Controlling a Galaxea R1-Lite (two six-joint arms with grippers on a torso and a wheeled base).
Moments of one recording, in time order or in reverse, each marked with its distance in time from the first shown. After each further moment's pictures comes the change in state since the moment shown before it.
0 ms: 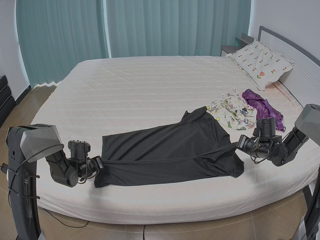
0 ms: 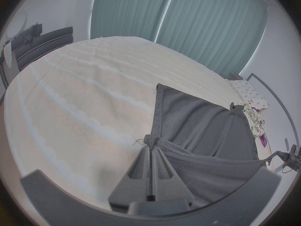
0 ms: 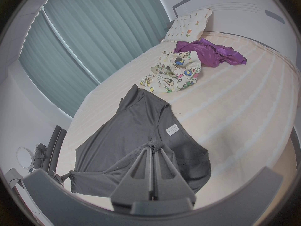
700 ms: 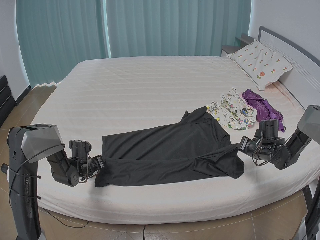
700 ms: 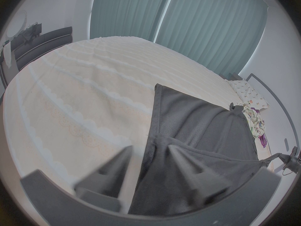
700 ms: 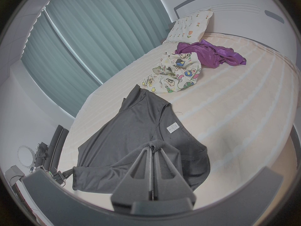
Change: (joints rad) left arm -0.006 0.009 -0.020 0.004 -0.002 -0.003; right arm 0.002 -0.031 0.067 -0.050 0.012 -0.003
